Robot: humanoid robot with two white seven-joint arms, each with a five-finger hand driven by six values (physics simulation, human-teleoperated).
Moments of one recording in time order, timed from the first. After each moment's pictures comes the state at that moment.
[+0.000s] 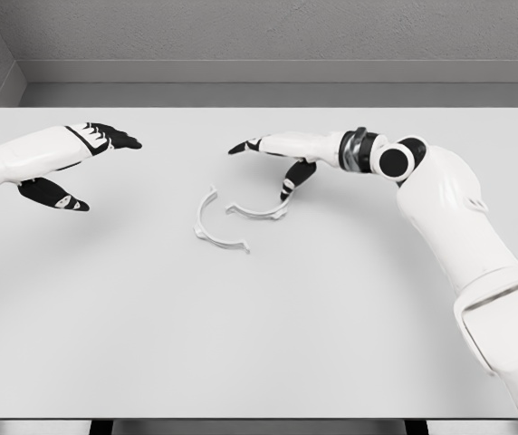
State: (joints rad) left arm -0.45 0.79 -0.28 -1.47 -0.20 -0.61 -0.61; right arm -0.94 -0.11 0.56 -0.61 0.50 -0.61 0.61
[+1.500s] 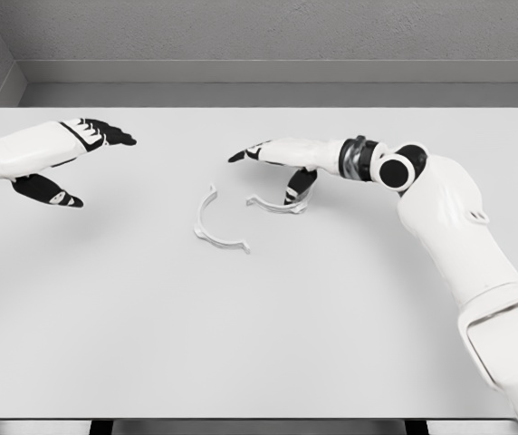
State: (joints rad) left arm -0.46 0.80 -0.27 -1.47 -0.22 -0.61 -0.61; right arm -0.87 -0.13 0.53 -0.74 0.57 -0.61 0.61
